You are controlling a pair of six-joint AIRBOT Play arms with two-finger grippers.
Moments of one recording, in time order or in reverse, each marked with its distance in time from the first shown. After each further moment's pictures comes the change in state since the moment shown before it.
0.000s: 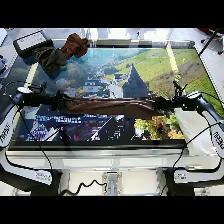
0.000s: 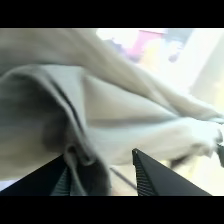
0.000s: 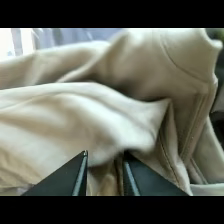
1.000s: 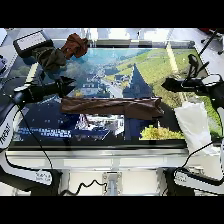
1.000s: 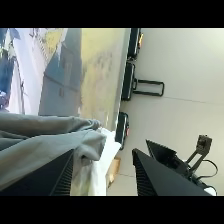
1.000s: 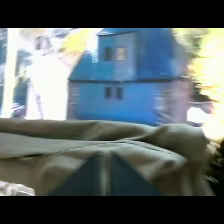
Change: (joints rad) left arm -0.029 0.019 0.000 -0.517 -0.040 0.230; right arm 0.076 0.167 0.192 -0.091 0.010 0.101
